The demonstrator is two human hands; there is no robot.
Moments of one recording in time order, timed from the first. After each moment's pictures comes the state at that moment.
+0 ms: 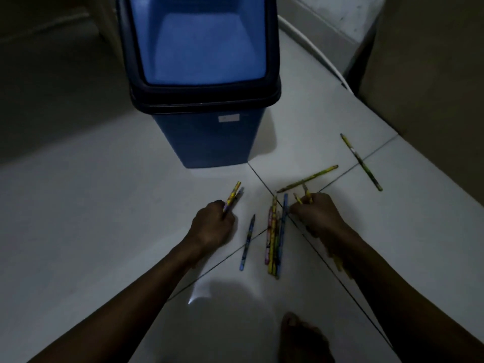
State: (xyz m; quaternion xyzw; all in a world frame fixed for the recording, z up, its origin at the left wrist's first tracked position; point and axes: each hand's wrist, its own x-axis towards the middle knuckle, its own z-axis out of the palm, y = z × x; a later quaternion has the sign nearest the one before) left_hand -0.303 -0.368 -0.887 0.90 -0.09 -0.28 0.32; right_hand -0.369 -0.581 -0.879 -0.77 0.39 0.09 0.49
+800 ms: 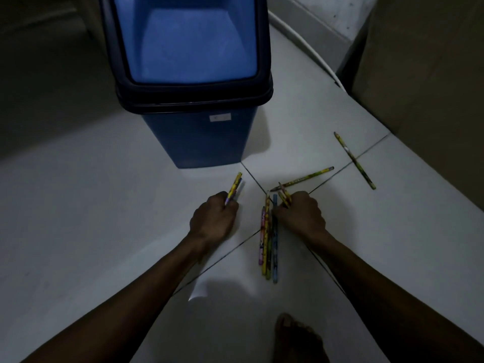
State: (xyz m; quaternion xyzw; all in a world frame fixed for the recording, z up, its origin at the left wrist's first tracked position) left_hand -0.300 -0.388 -0.885 0.88 -0.07 -0.26 0.38; right_hand -0.358 -0.564 -0.892 -0.86 0.38 0.11 0.32
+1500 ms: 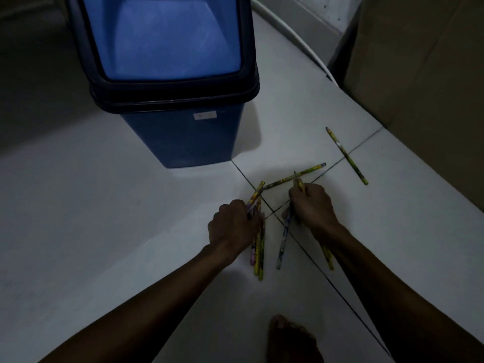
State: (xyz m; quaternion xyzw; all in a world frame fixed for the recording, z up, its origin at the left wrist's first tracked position) left_hand -0.327 -0.434 -0.899 0.92 -0.10 -0.26 0.28; right_hand -0.366 -0.593 -0.879 -0.81 0.41 0.04 0.43
